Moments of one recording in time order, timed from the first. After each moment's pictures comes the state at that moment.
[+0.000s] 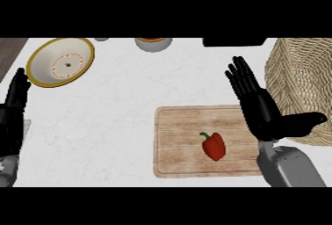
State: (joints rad) left arm -0.08 0.59 -0.13 -1.64 0.05 0.44 0.09; right arm -0.28 -0.24 0.25 -1.61 -0.34 -0.17 0.01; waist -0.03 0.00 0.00
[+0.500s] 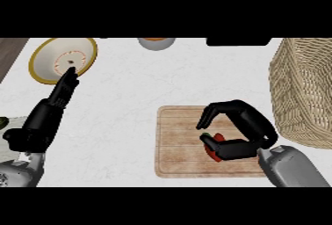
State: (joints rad) left arm -0.16 0.52 -0.24 -1.65 0.18 0.21 0.02; right arm -0.32 -0.36 0.40 -1.57 -0.27 0.21 -0.21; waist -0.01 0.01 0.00
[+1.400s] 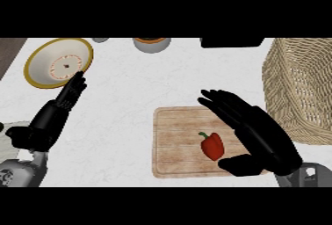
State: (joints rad) left arm -0.16 0.49 -0.23 -1.57 0.23 0.09 -0.04; right arm -0.31 -0.55 0.53 -1.90 0.50 0.01 0.21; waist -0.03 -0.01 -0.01
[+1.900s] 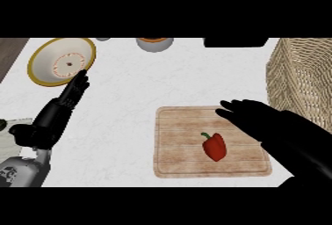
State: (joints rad) left arm -0.18 0.47 -0.22 -1.56 0.22 0.07 -0.04; right arm -0.41 -0.74 0.43 -2.14 0.19 0.53 0.60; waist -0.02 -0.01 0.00
